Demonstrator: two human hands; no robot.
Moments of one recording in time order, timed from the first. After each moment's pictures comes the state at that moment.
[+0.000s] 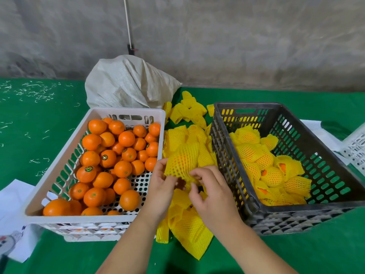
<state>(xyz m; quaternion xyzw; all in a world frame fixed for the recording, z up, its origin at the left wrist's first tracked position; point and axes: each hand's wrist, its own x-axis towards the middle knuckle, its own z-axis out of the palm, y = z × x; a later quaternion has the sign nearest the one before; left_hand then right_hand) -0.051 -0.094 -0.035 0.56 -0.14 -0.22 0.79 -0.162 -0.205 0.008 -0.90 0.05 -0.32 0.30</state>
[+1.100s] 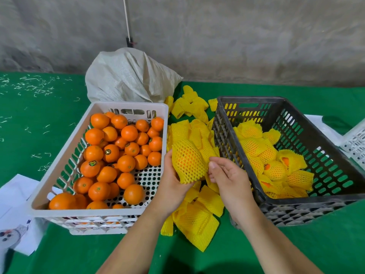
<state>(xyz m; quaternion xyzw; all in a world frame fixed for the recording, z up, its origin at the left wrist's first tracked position) -0.055 -0.087 -0.037 0.67 -0.26 -0.13 0.68 -0.158 -0.225 0.009 -0.74 0.22 -0.23 0.60</state>
